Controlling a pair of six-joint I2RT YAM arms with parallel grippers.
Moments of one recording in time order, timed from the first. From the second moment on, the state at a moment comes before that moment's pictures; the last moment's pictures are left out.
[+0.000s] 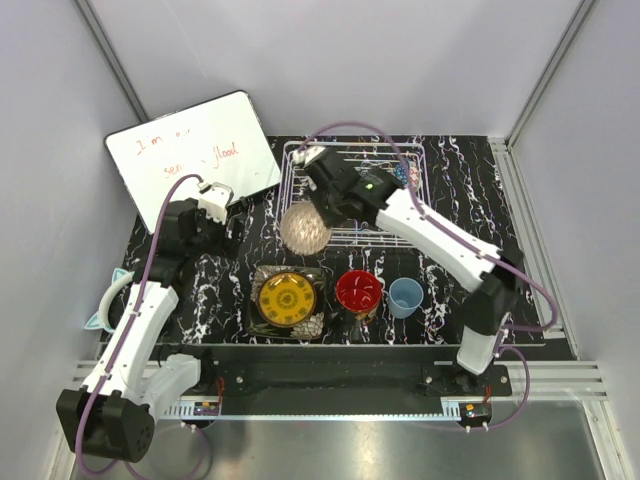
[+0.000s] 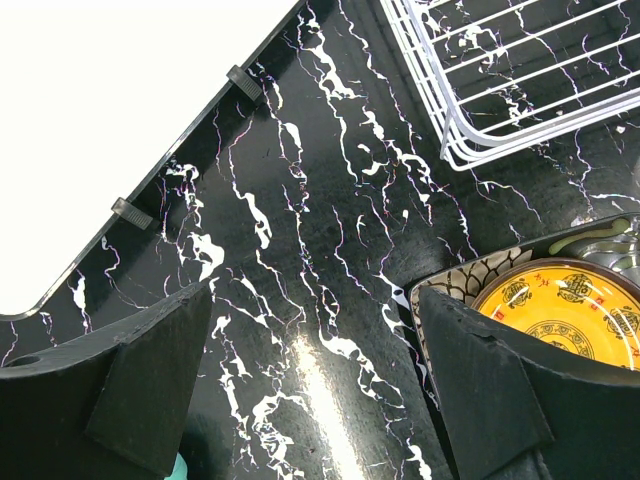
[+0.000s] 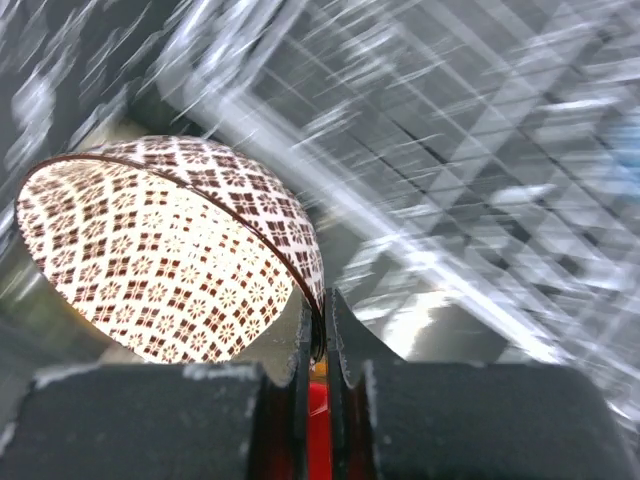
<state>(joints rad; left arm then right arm) -0.14 0.92 0.81 -0.44 0.15 0.21 0.86 1.85 1.86 -0.95 0.12 0.16</state>
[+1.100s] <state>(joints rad) -0.14 0.92 0.81 -0.44 0.15 0.20 0.61 2.10 1.76 -1.34 1.21 0.88</state>
